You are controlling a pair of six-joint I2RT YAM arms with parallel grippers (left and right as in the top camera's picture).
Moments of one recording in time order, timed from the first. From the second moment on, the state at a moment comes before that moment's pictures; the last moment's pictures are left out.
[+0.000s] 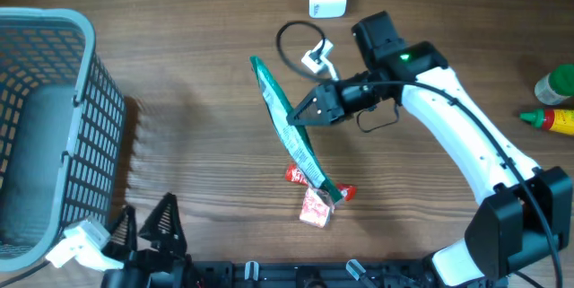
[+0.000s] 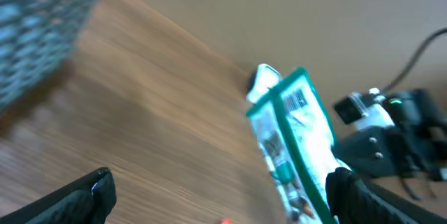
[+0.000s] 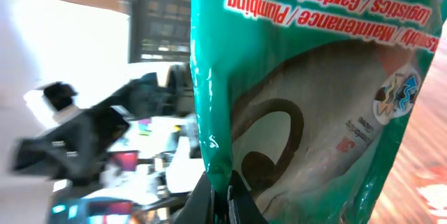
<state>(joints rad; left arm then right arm) -0.14 0.01 0.85 -1.09 -0.02 -0.69 0.37 1.69 1.38 -0.97 -1.25 0.05</state>
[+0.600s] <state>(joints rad) -0.14 0.02 0.30 -0.38 0.33 -1.23 0.30 1.69 1.38 -0.89 -1.56 0.24</state>
